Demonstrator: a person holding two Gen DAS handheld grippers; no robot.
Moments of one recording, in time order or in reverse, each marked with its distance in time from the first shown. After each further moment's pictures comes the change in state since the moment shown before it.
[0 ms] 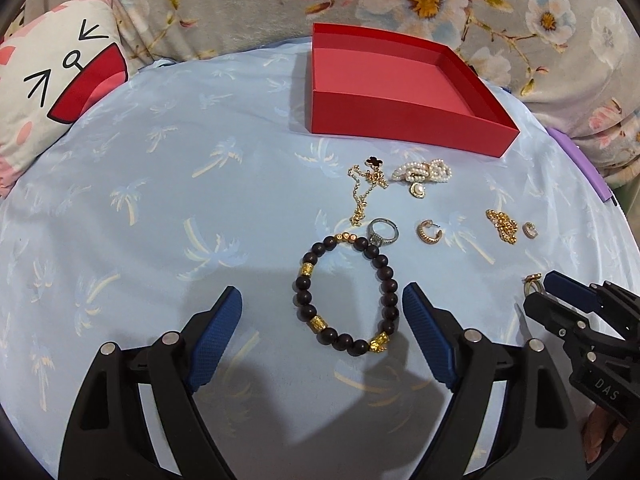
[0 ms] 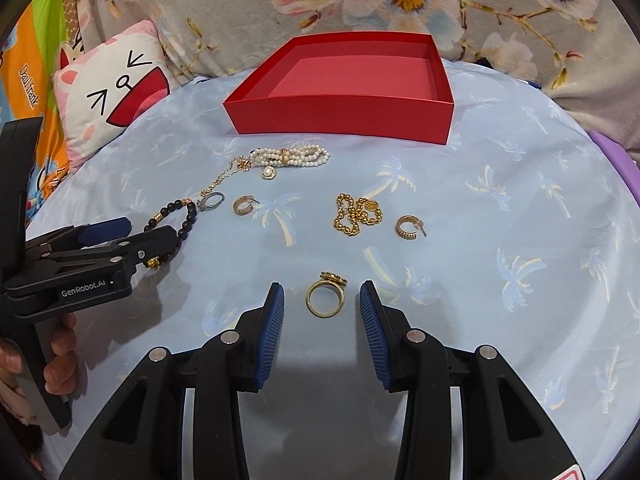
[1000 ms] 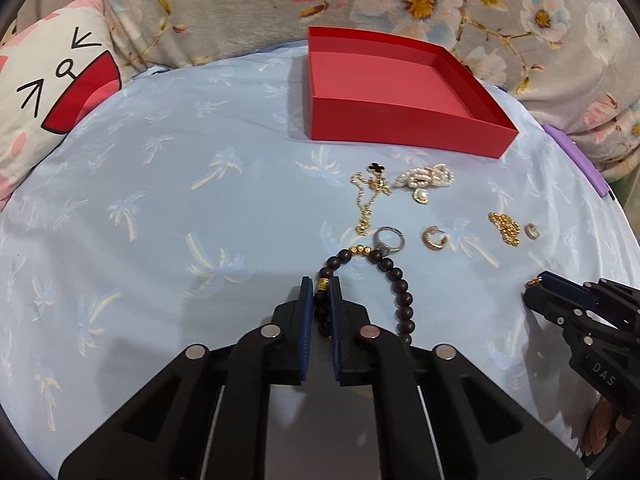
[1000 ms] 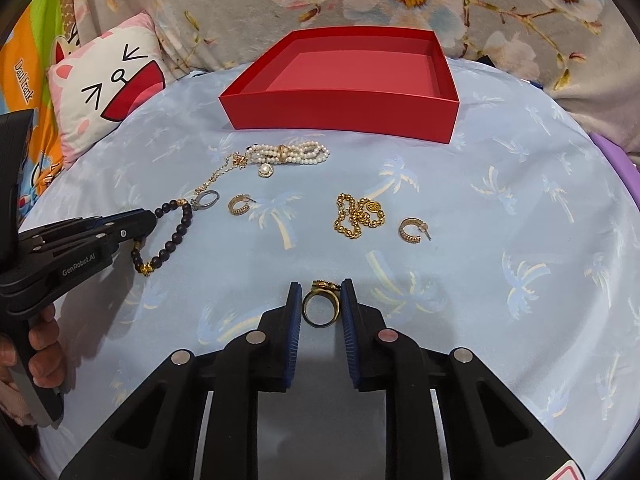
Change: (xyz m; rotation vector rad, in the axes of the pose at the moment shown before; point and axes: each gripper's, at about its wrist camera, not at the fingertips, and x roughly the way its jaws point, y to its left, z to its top) left arm 0.001 0.006 0.004 0.028 -0.011 -0.025; right arm 0.006 0.003 0.002 -0.003 0.014 -0.018
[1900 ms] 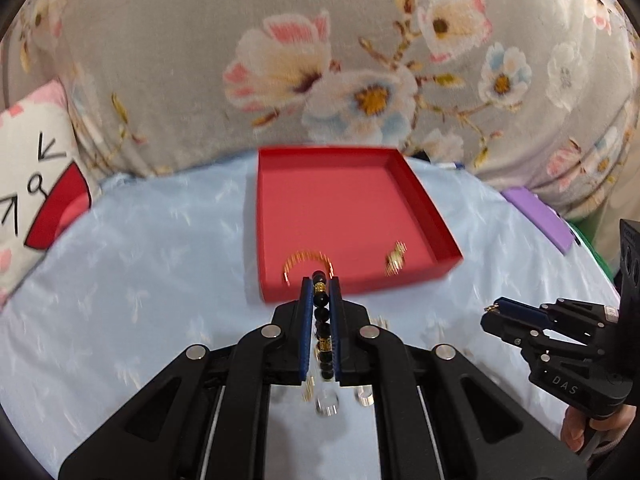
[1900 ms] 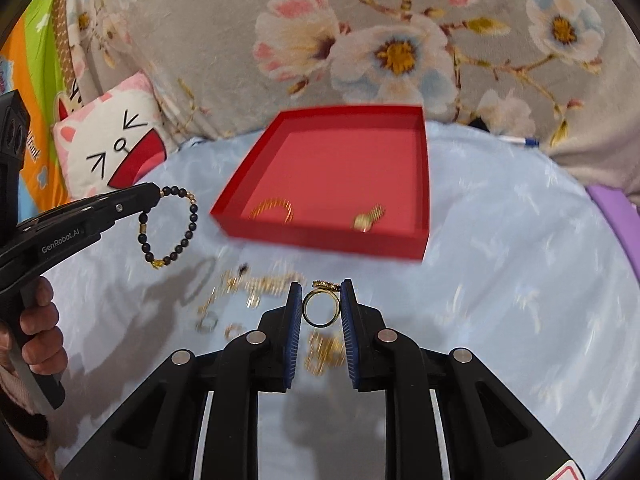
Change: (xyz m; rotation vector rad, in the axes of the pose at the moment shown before) left arm -0.046 -0.031 0.123 0.080 -0.218 -0.080; right arm -0.033 -0.036 0.100 0.024 -0.141 0.038
